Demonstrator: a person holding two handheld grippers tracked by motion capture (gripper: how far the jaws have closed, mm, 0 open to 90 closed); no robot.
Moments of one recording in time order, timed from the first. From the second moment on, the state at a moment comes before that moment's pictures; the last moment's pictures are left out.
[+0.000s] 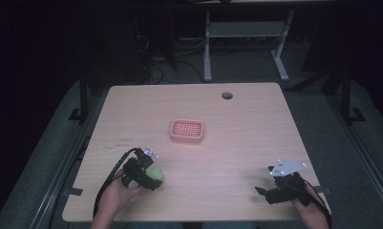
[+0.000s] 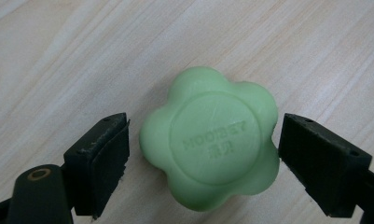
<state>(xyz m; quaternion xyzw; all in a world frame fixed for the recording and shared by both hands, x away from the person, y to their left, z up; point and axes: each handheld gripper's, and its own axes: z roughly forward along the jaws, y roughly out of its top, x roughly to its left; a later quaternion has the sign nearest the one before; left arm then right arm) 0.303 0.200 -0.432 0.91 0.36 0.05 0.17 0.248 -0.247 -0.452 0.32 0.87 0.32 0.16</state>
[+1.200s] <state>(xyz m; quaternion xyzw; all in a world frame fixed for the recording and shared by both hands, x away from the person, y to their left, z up) 0.305 0.187 -0.441 0.92 0.36 0.06 0.13 0.247 -0.247 -0.451 0.33 0.87 0.32 0.16</state>
